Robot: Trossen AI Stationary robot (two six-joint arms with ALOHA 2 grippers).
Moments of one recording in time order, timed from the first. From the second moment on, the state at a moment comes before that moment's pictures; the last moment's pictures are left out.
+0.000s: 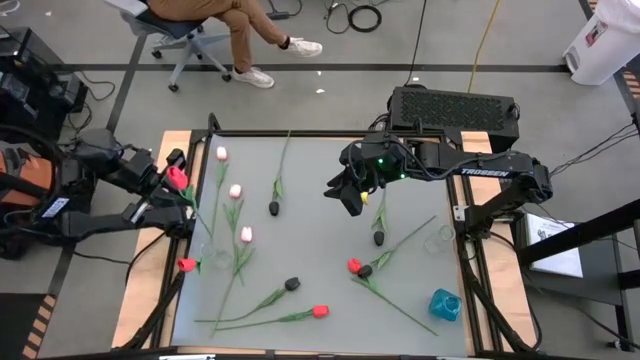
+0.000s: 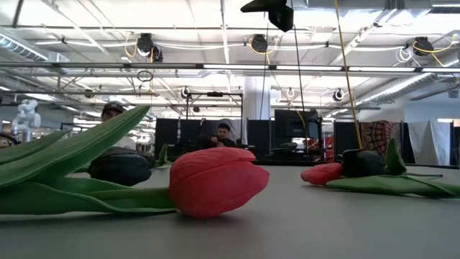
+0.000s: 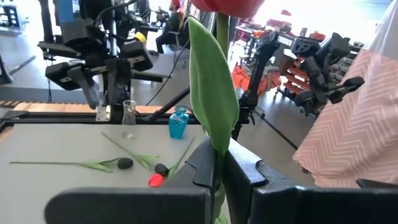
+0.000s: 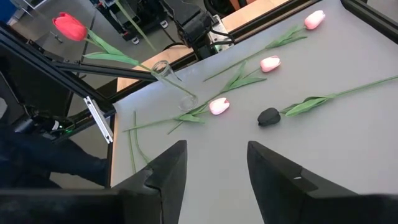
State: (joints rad) left arm 0.32 0.51 1.14 -0.74 0.70 -0.10; right arm -0.10 1.49 1.49 -0.53 -0.16 0.46
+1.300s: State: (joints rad) left arm -0.07 0.49 1.13 -0.82 0.53 0.00; right arm -0.10 1.49 1.49 -0.53 -0.16 0.46
